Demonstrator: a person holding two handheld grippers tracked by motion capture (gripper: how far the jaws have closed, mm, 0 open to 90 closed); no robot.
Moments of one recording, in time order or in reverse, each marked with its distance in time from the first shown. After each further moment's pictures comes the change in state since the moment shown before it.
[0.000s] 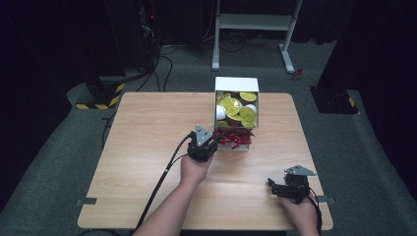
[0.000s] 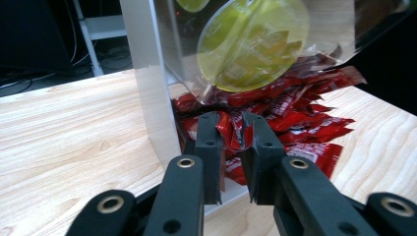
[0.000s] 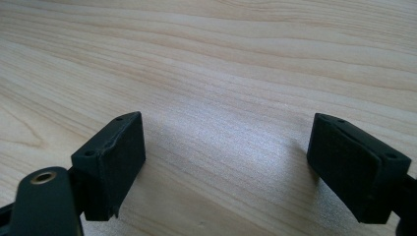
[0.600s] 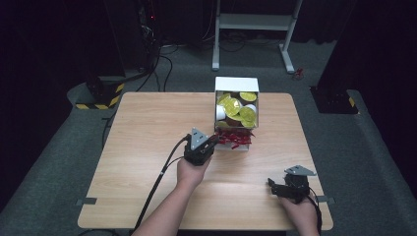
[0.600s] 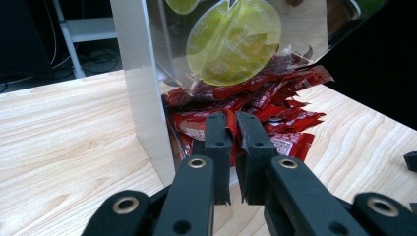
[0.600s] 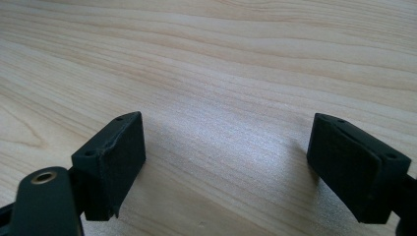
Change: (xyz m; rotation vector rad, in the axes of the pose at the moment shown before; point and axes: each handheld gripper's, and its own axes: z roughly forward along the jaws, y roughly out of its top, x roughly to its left) left arm 0.005 -0.005 -0.015 -0.023 -0.067 -0.012; right arm 0.000 0.000 0.000 0.000 0.001 -0.001
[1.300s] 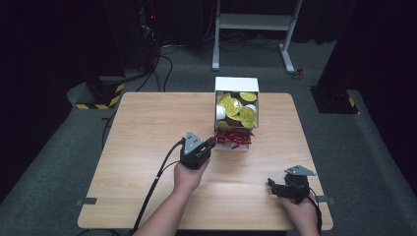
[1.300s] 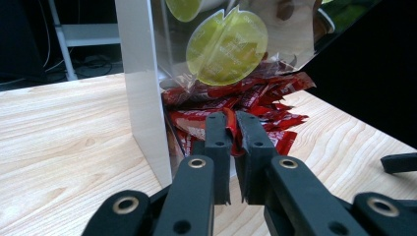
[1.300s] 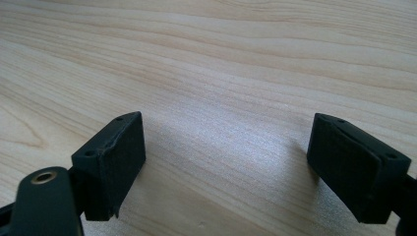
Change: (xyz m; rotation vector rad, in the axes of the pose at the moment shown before) left arm 0.001 -0.005 -0.018 -0.043 -0.028 -0.040; right arm 0.000 0.000 0.000 0.000 0.000 0.000
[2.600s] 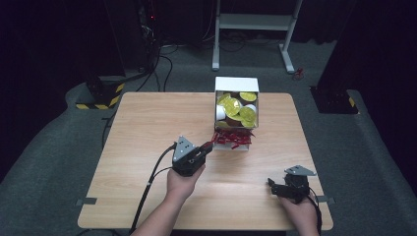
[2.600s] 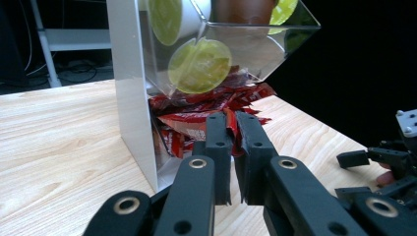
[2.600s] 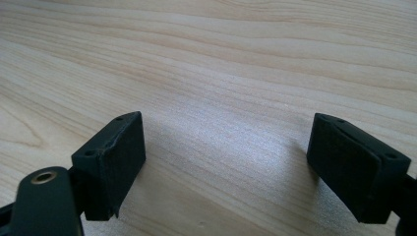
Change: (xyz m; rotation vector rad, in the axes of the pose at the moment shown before) left arm -0.007 0.008 -0.038 -0.023 -0.060 -0.005; right arm 0.000 0.000 0.000 0.000 -0.001 0.000
